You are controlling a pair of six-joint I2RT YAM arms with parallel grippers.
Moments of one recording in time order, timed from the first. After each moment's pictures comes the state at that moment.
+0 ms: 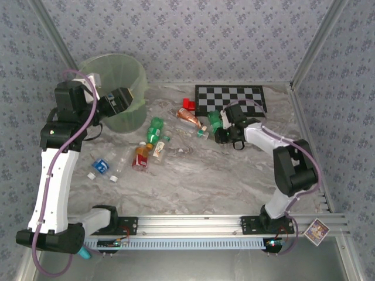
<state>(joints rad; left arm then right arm) -0.12 1.12 1.51 -0.84 0.25 -0.52 0.36 1.65 1.09 -0.47 -0.13 0.19</state>
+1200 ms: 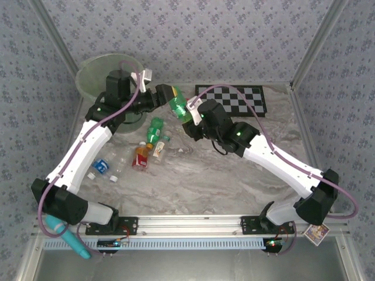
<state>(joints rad) -0.41 1.40 1.48 -0.47 0.58 -0.75 0.84 1.40 1.38 -0.55 0.14 0.06</state>
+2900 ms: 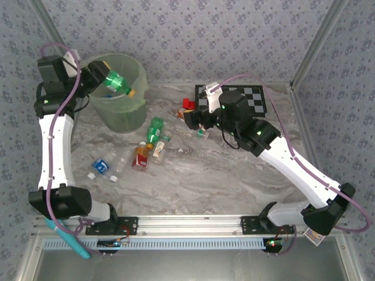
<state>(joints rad) 0.14 1.41 1.72 -0.66 0.47 -0.63 0.75 1.28 1.41 -0.49 0.09 0.14</state>
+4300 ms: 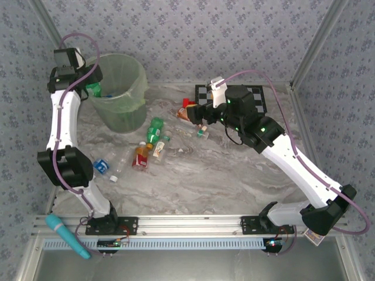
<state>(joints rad) 0.14 1.76 1.92 -0.71 -0.04 -0.15 0.69 1.29 1.44 -0.48 0.02 0.15</state>
